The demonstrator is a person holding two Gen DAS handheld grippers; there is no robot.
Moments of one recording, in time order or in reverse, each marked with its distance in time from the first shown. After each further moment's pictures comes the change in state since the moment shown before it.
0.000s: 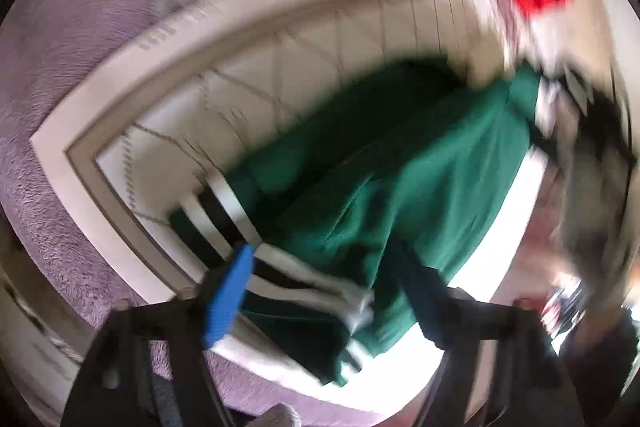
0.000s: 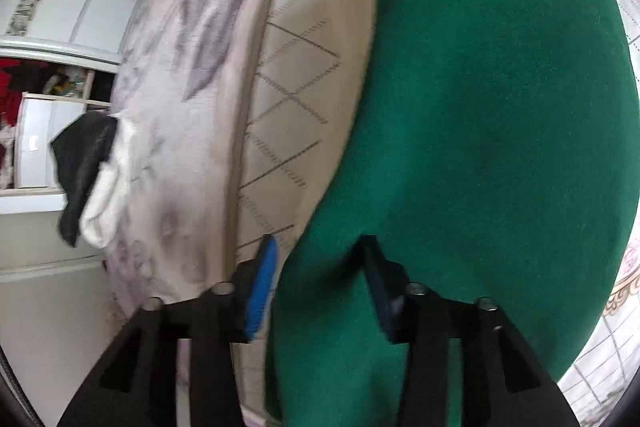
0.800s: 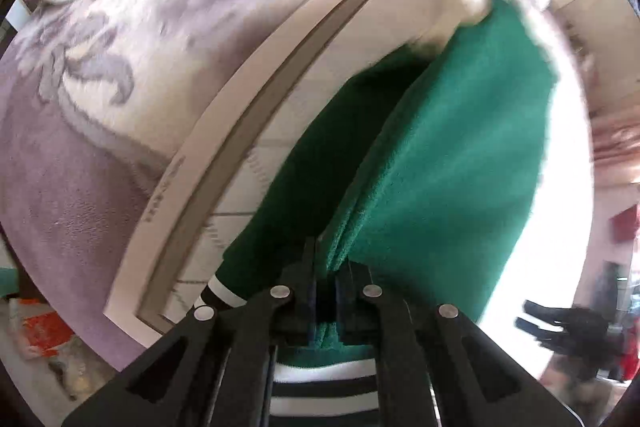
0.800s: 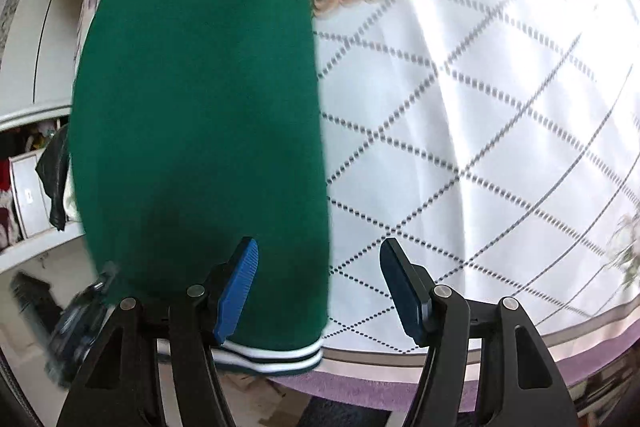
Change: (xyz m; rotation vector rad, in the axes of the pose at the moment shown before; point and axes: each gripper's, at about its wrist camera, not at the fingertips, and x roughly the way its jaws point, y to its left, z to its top) left arm 0.044 -0.056 0.027 0.486 -0.035 0.353; right arm -0.048 -0.213 -0.247 0.358 0.090 0.005
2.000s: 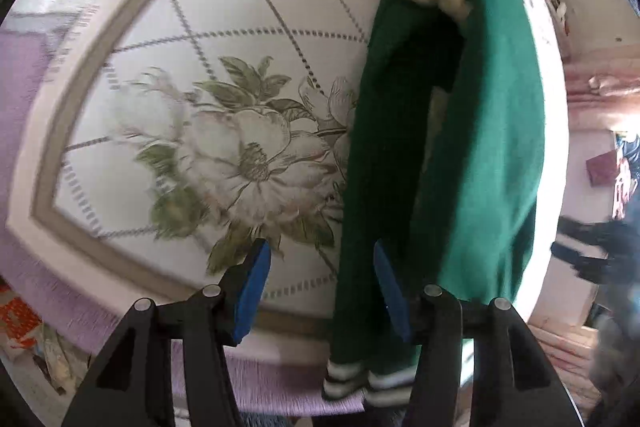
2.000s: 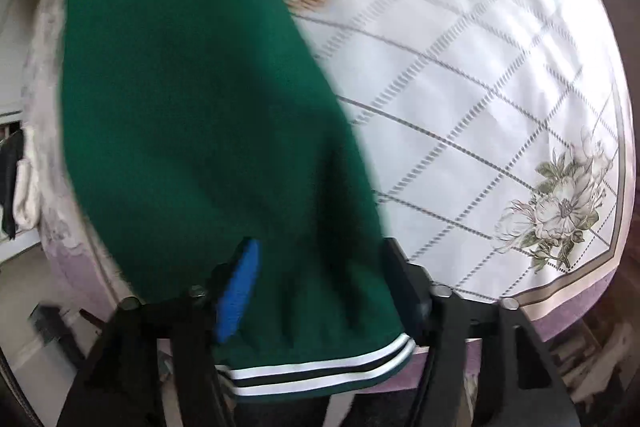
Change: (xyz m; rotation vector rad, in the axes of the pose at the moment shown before) left arm 0.046 -0.032 -0.069 0.077 0.168 -0.172; right arm -0.078 -0.089 -0.026 0.001 -0.061 -0.245
